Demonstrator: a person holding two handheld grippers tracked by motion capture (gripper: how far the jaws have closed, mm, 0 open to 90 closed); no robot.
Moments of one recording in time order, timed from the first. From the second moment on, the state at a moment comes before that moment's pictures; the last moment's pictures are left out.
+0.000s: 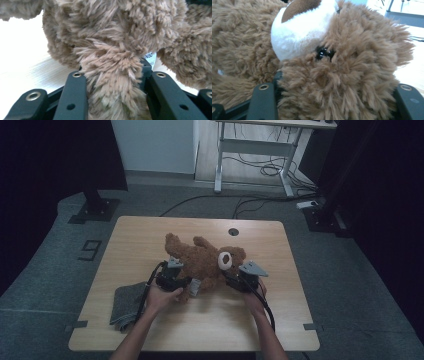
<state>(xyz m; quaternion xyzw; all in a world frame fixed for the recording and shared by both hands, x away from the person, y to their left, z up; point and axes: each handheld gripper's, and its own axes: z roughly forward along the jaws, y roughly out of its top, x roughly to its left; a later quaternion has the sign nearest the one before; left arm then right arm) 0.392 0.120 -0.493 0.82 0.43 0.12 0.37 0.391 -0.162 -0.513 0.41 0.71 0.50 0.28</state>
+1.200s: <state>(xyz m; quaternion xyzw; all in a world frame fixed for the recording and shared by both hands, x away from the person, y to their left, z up) 0.293 0.182 -0.492 0.77 0.43 0.14 0.45 0.329 -0.212 -0.522 0.41 0.70 0.53 0.24</state>
